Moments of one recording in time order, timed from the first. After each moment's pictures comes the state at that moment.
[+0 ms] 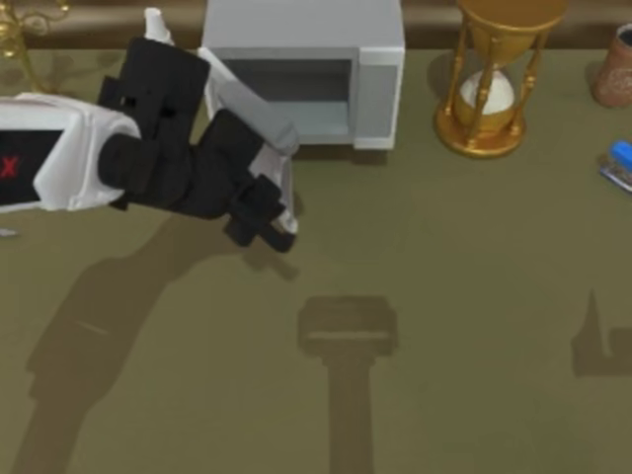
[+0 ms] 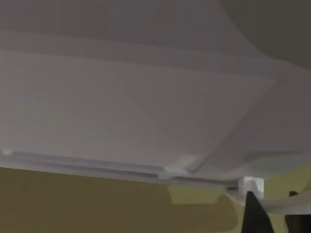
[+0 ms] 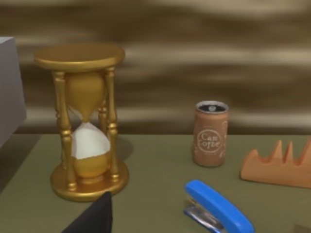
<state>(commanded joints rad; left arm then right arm) -0.41 1.81 1.08 -0.19 0.32 0.35 0.00 0.00 0.00 0.00 0.00 0.00</state>
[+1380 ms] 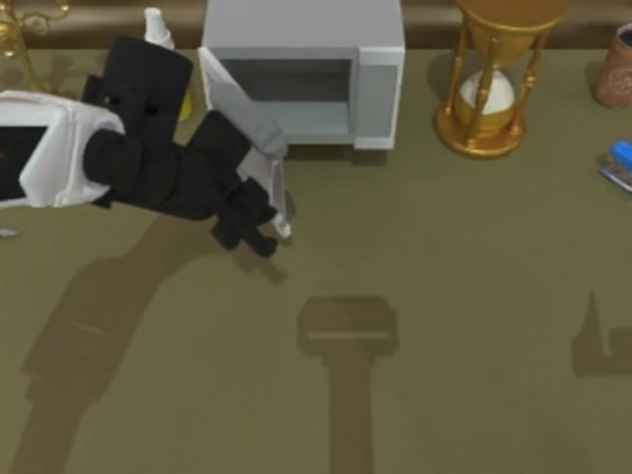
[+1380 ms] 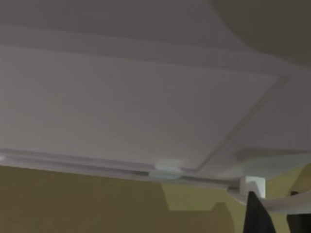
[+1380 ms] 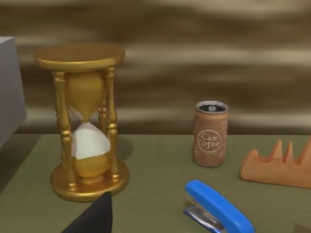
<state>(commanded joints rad) -0.38 1.81 1.07 -0.22 0.37 0.42 0.00 0.00 0.00 0.00 0.00 0.00</state>
